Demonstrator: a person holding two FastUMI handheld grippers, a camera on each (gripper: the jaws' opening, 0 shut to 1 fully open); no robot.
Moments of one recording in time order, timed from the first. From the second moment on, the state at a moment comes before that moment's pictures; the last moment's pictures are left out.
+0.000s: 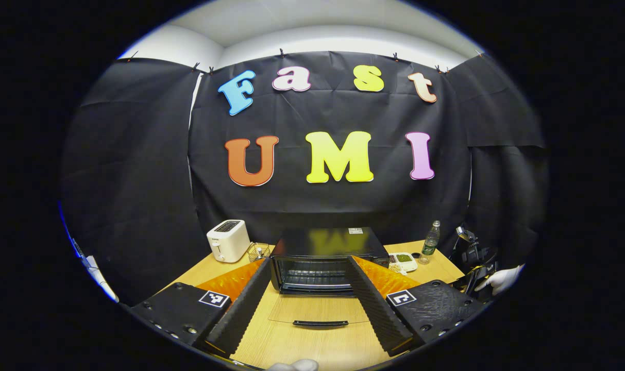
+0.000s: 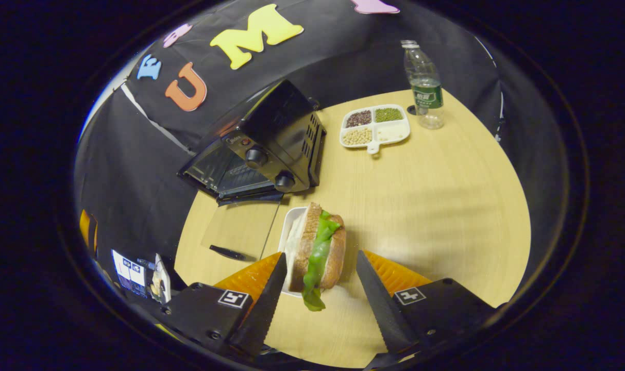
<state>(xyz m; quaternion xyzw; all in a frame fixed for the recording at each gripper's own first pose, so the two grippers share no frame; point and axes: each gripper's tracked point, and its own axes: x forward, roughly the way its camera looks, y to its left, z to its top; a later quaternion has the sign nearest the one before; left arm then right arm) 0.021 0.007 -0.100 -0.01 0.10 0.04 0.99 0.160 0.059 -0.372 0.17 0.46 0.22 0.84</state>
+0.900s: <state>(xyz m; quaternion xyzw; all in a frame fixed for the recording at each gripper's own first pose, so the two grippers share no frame) 0.020 0.023 -0.097 -0.01 0.09 0.05 0.99 0.159 0.097 -0.304 0.25 0.42 0.22 0.84</state>
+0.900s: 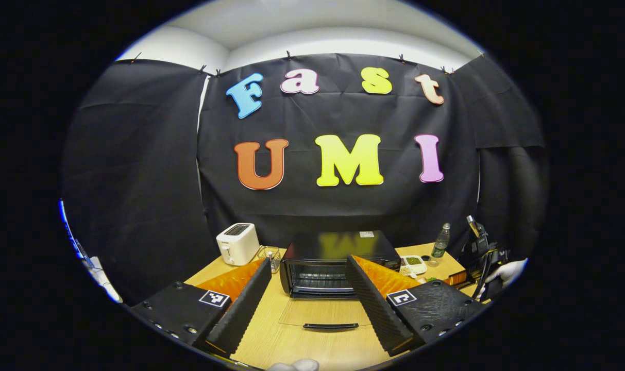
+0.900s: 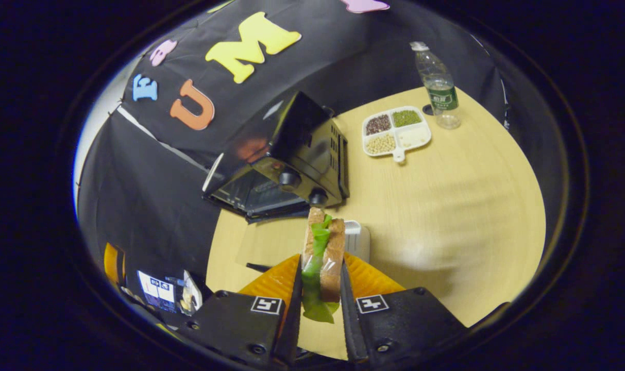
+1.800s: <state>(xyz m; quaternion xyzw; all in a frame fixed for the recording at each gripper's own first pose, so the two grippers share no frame) 0.003 0.022 -0.139 0.03 0.10 -0.11 0.99 0.162 0.255 -0.323 0.47 0.25 0.10 0.84</state>
